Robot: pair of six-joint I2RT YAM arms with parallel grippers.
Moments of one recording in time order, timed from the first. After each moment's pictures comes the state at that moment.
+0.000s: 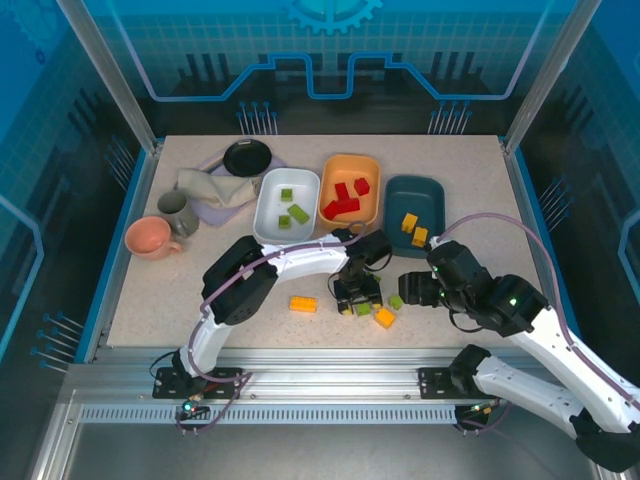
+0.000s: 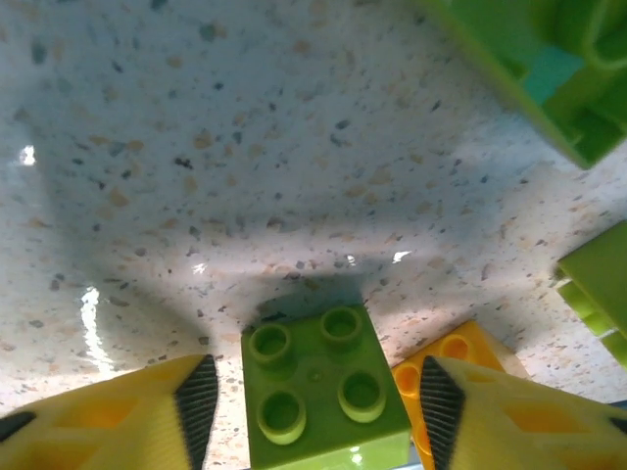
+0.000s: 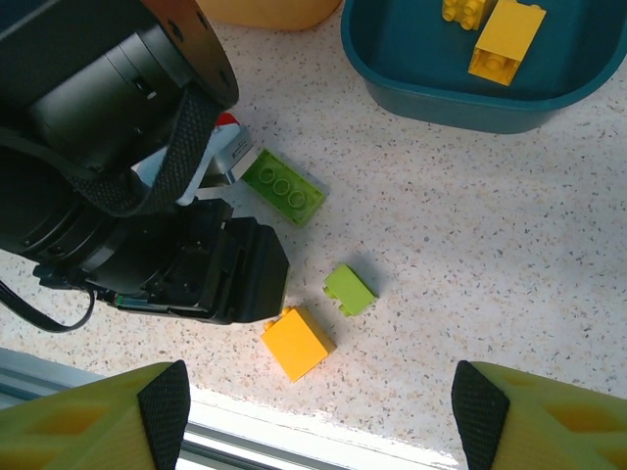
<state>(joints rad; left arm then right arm) -0.94 2.13 1.57 -0.91 0.35 -1.13 0.73 0.76 0.93 -1.12 0.18 0.60</state>
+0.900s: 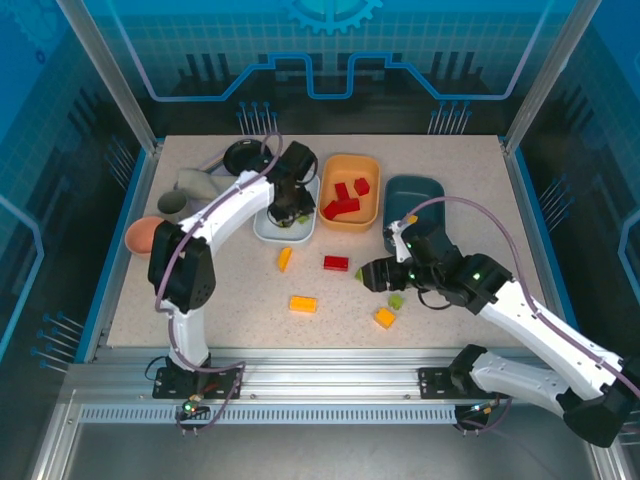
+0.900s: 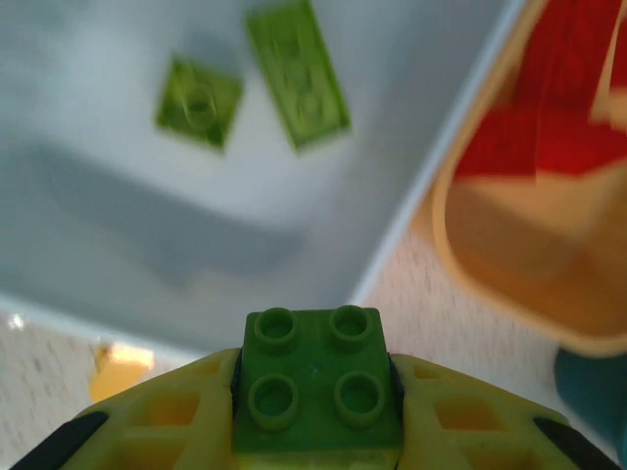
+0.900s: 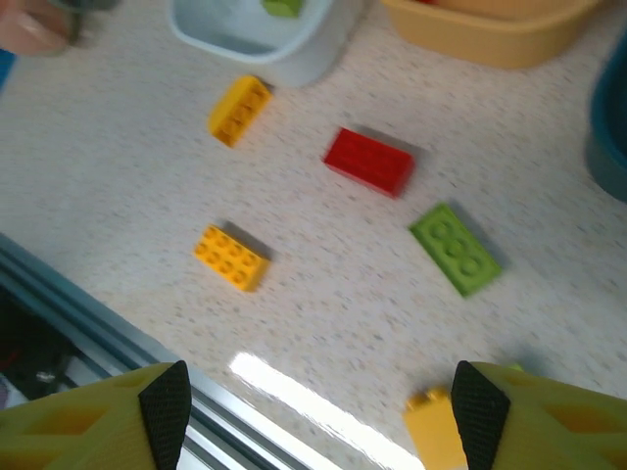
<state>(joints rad) -0.45 1.96 1.76 -1.04 -0.04 -0.92 0.73 0.97 0.96 -0.79 -0.09 0.48</state>
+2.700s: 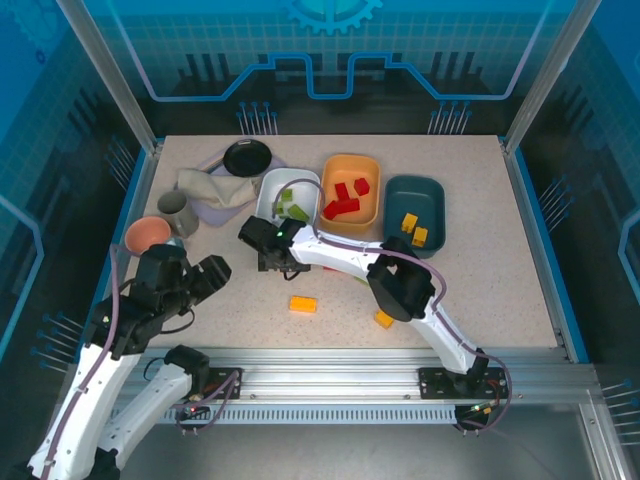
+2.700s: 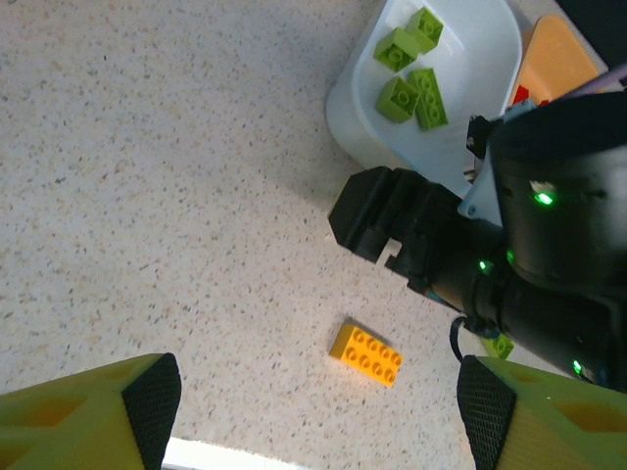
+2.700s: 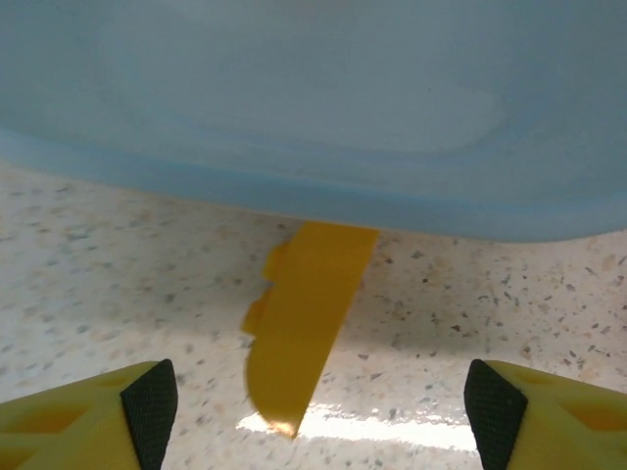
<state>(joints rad) -0.31 0.60 0.94 -1.17 -0.05 -0.90 1.02 2.32 1.96 -0.93 0.29 0.98</state>
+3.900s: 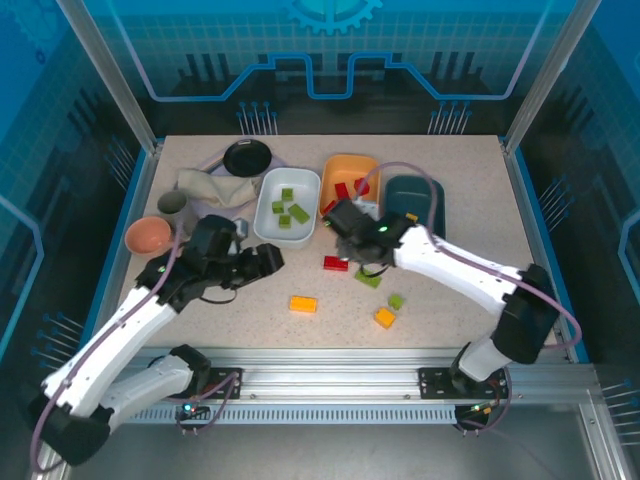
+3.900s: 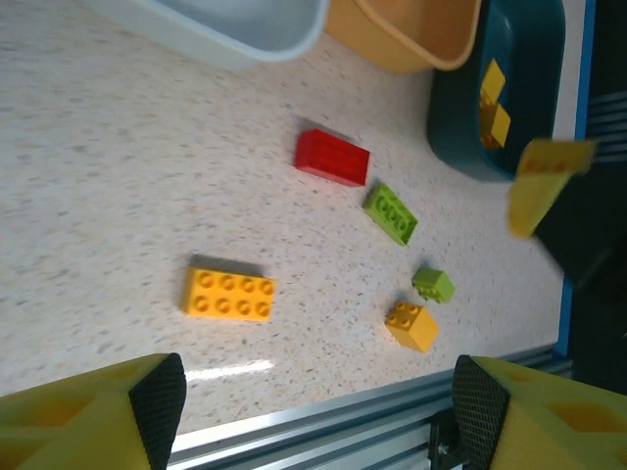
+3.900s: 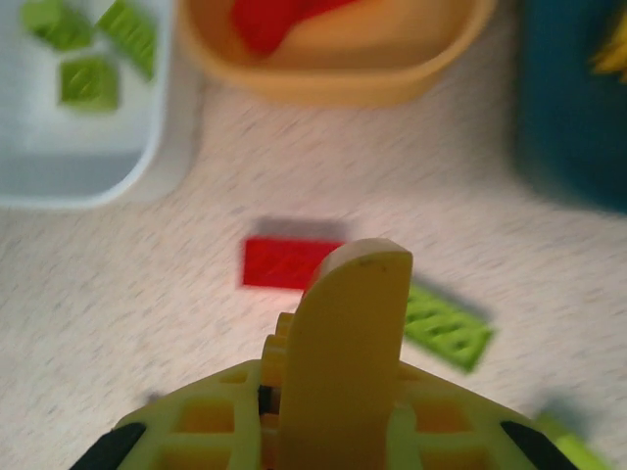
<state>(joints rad) -0.53 0.96 0.95 -0.82 0.20 -0.88 0.80 1.52 1.31 -0.91 0.33 0.88</state>
